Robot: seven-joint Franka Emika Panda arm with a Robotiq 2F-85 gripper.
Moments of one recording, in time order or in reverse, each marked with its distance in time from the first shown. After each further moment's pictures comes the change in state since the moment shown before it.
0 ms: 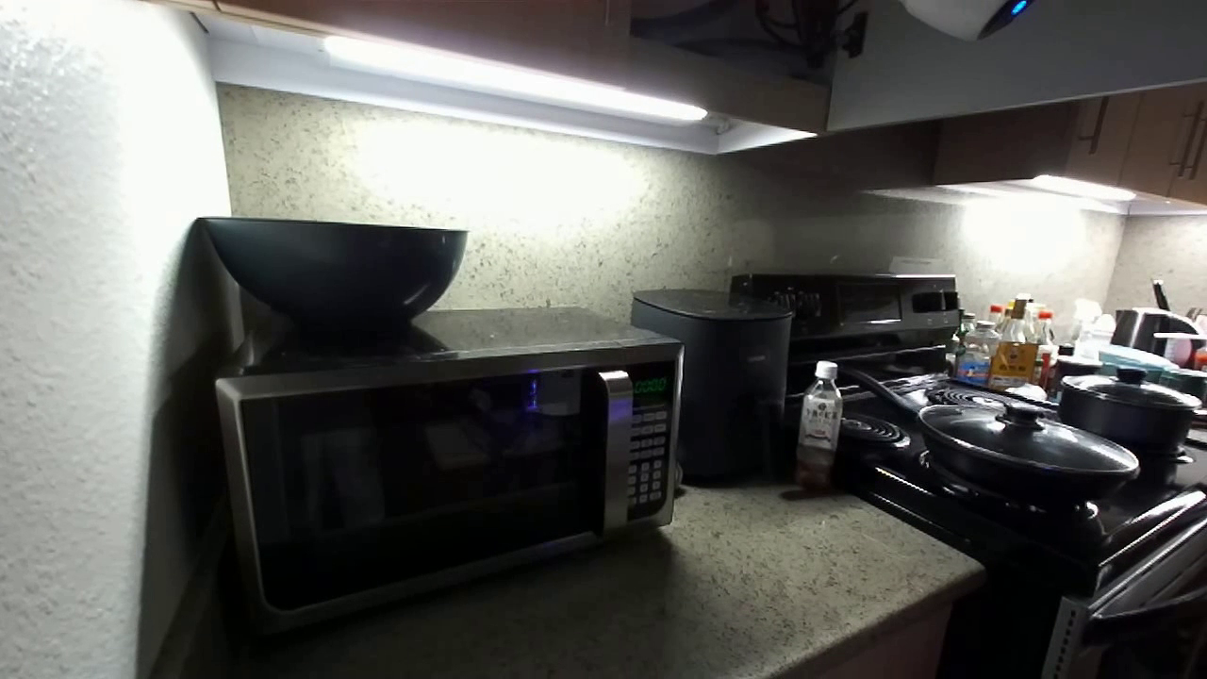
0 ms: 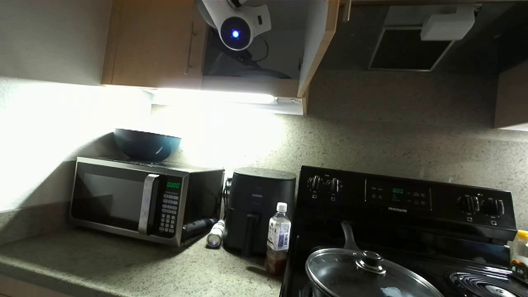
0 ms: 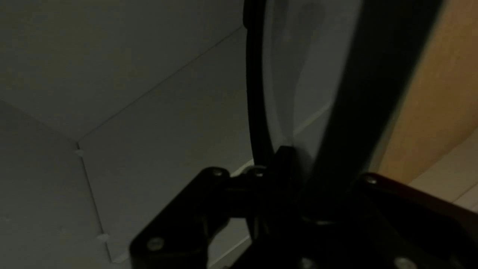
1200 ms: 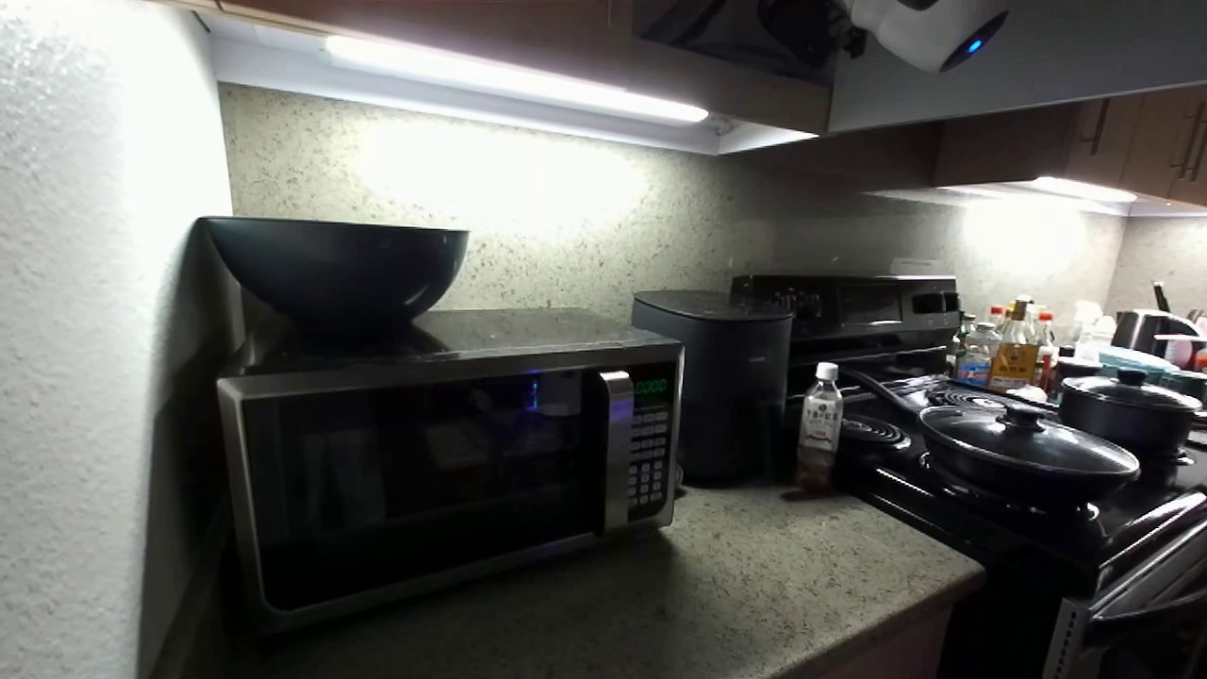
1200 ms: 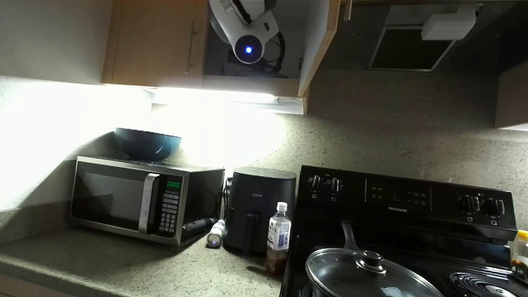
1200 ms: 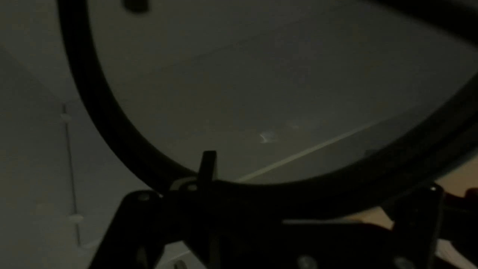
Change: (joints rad) arm 0.006 0.127 -0.037 0.118 -0.006 -0.065 -0.245
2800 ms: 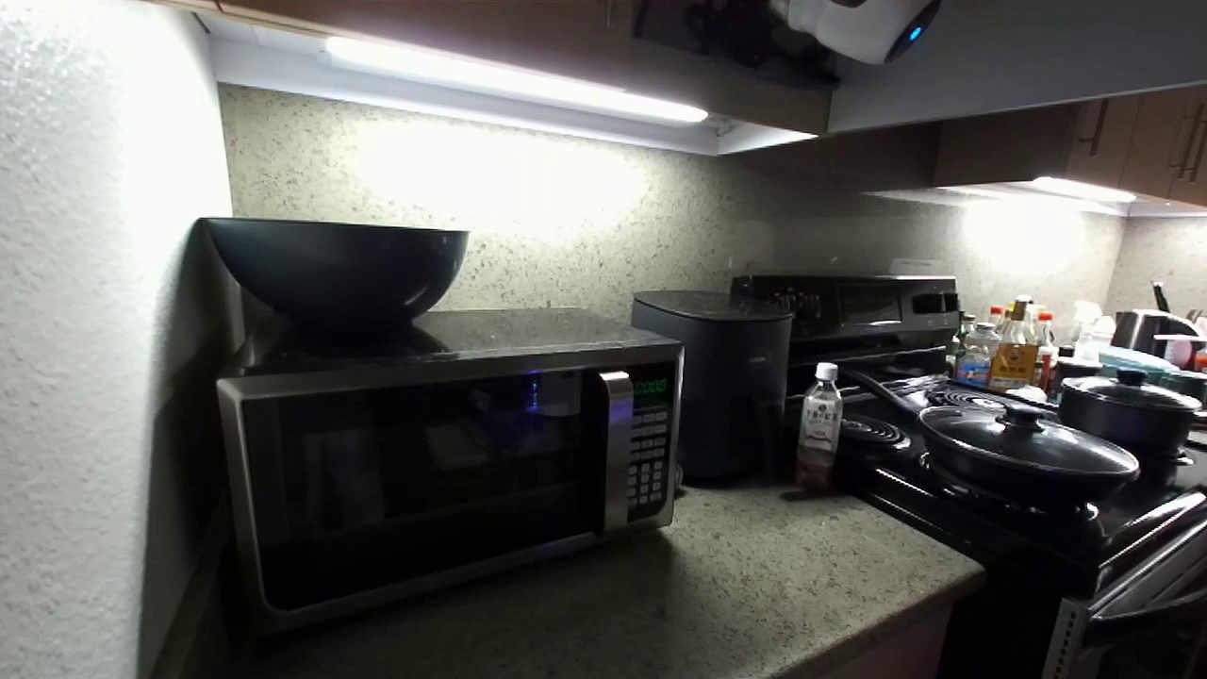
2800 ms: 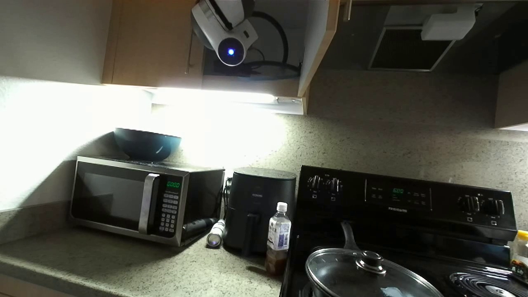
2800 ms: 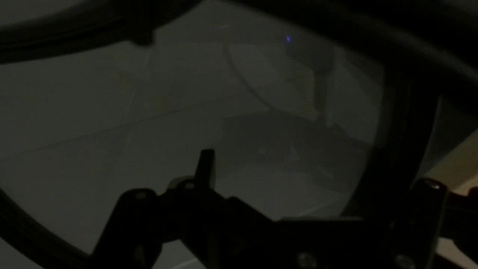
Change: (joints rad) arm 0.083 0.137 0.055 0.190 -0.126 0.191 -0.050
